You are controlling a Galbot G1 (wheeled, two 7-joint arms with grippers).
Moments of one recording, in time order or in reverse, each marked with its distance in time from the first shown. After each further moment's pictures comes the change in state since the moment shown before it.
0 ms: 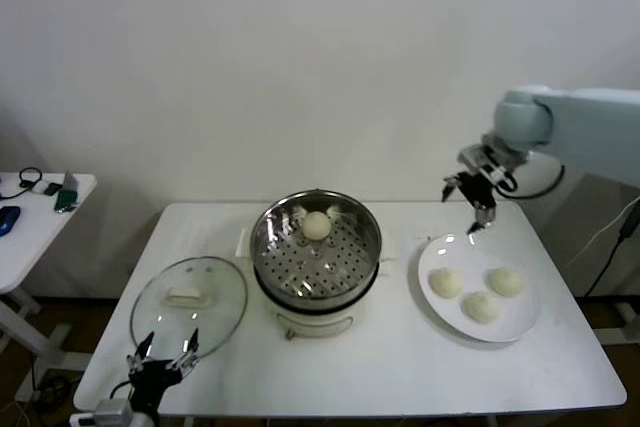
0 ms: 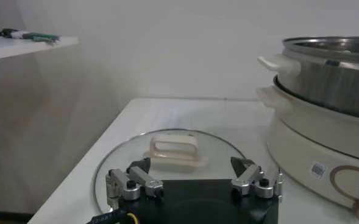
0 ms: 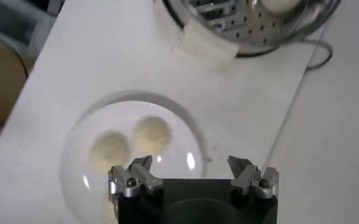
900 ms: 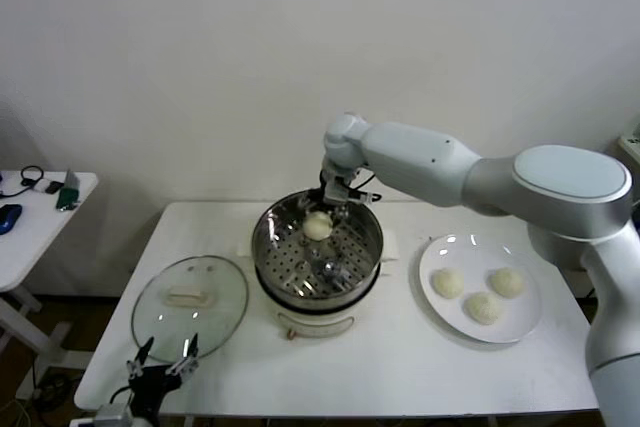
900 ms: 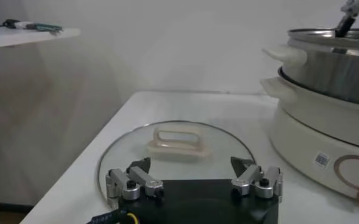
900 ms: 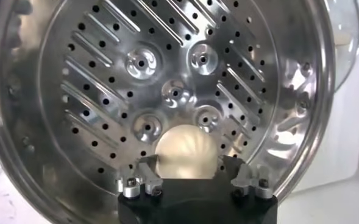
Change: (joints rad) left arm 0.013 0.004 0.000 0.012 -0.003 -0.011 0.001; right arm -0.372 0.651 0.510 -0.488 -0.636 0.744 0.006
